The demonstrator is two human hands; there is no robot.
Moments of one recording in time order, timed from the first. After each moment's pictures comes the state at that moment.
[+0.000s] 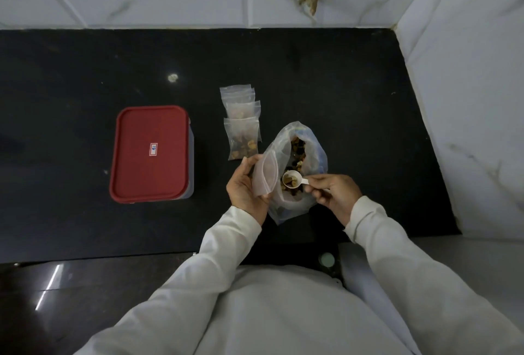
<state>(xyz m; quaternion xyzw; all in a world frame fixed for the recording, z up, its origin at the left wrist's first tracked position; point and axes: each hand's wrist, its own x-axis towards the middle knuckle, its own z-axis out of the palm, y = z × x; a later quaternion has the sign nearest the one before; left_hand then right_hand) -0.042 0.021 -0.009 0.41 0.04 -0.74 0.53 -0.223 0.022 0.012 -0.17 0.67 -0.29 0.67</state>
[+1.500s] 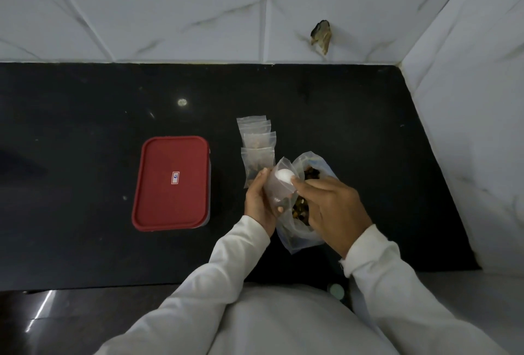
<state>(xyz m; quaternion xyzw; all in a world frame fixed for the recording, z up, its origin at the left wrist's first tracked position) -0.032 -0.011 0.004 0.43 0.00 -0.77 0.46 -0.169 0.017 0.075 -0.81 0.52 -0.25 0.06</state>
